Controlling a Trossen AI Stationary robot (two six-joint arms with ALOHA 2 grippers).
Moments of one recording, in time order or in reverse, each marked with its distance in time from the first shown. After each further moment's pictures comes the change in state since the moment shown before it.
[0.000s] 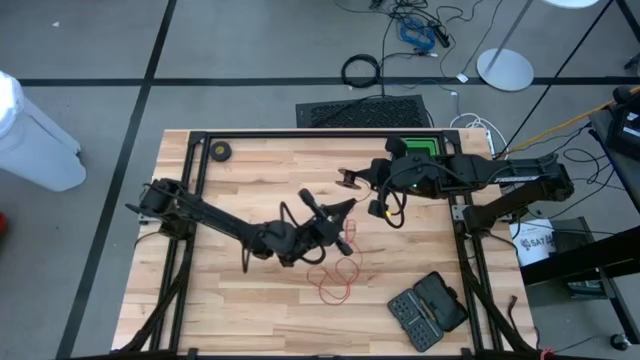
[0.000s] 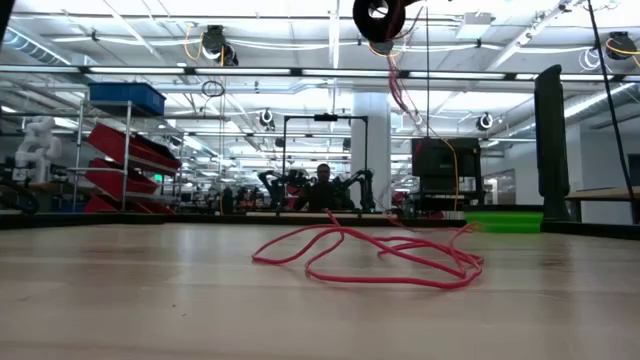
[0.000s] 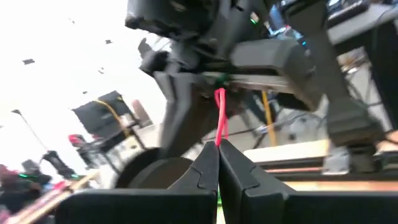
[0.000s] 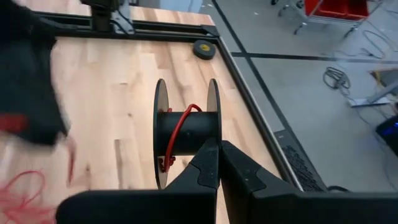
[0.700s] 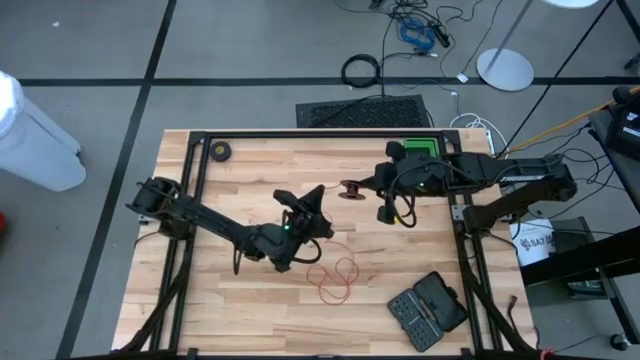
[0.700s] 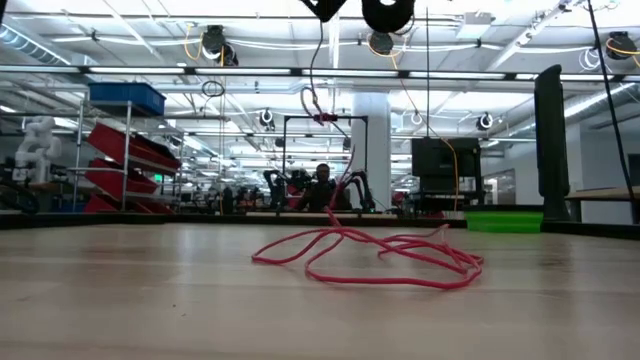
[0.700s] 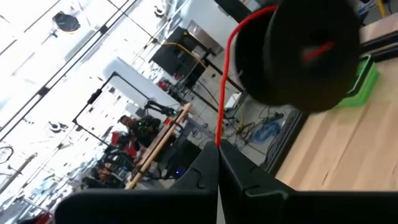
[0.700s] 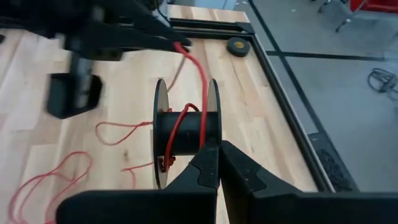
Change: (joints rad) left arm -0.024 -0.050 -0.074 0.002 -0.468 0.375; right arm 0.003 -0.036 0.000 -0.041 -0.148 0.002
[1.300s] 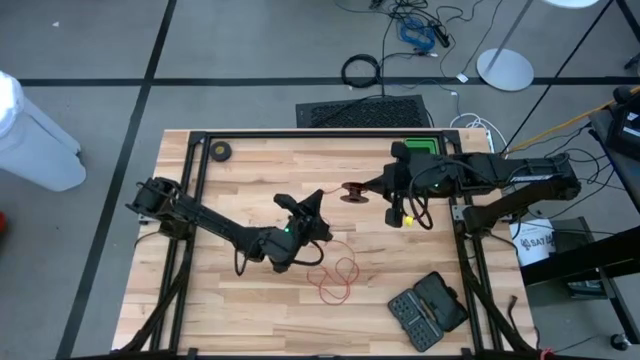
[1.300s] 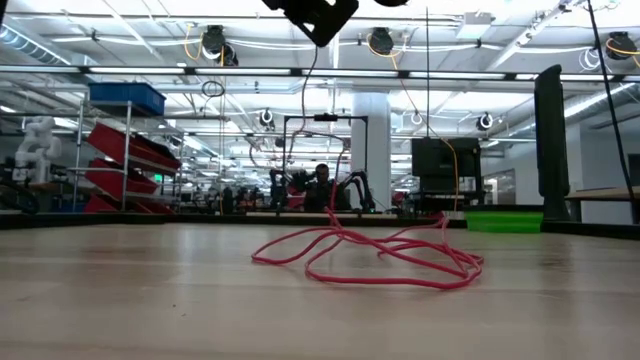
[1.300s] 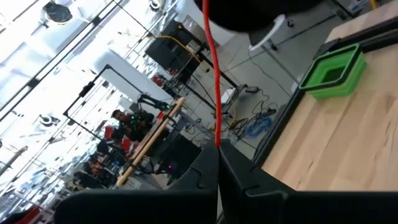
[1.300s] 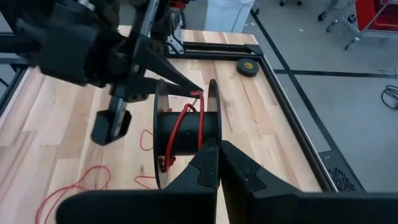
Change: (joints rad) left arm -0.001 0.000 -0.058 -0.113 -0.005 -0.197; right arm 0.039 -0.047 0.000 0.035 -0.015 0.012
